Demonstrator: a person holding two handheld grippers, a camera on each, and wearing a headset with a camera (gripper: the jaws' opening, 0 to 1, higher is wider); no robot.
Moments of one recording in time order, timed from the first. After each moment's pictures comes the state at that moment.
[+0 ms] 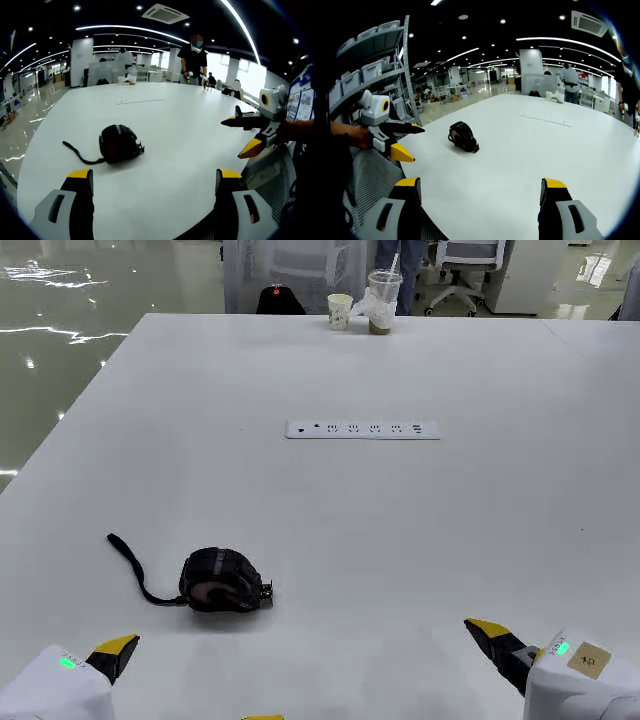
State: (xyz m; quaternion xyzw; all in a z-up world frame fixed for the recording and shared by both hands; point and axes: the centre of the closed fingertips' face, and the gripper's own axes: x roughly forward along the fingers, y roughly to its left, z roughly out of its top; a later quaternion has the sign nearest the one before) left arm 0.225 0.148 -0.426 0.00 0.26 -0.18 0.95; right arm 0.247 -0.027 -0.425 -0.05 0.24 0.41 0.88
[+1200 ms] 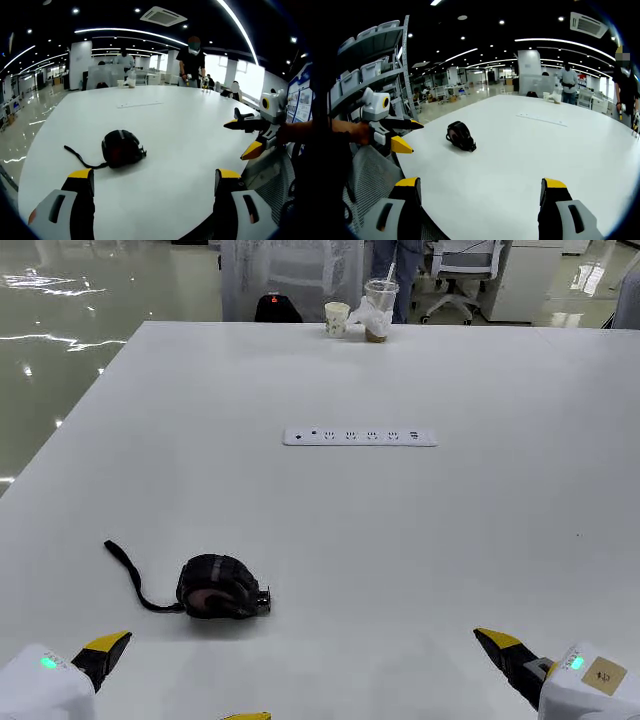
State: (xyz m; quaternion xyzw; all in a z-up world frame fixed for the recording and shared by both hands) left arm 0.229 0.154 -0.417 0.00 0.25 -0.18 0.95; right arm 0.244 -0.036 -0.423 -0.05 0.24 0.40 0.88
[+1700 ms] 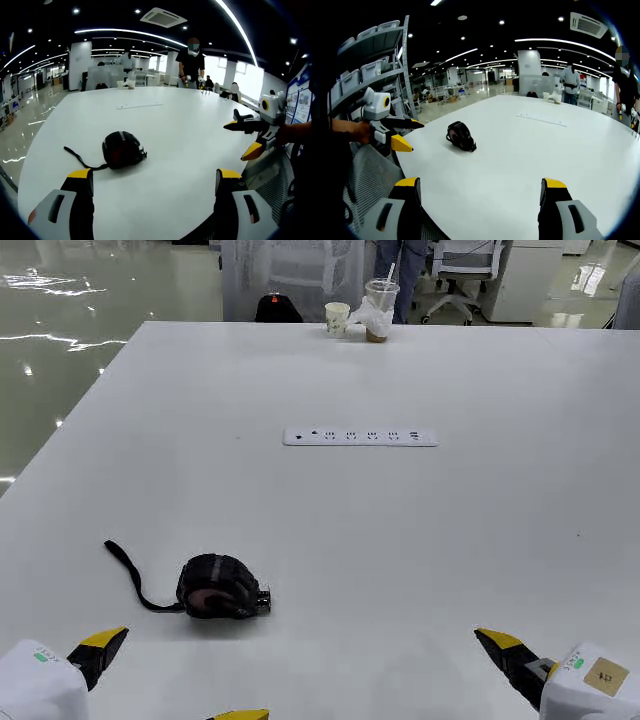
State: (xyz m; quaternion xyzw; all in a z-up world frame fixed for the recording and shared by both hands) left arm 0.230 0.156 -0.416 -0.01 0.25 -0.19 0.95; right arm 0.244 -0.036 -0.422 -0.05 0.24 0.40 0.88
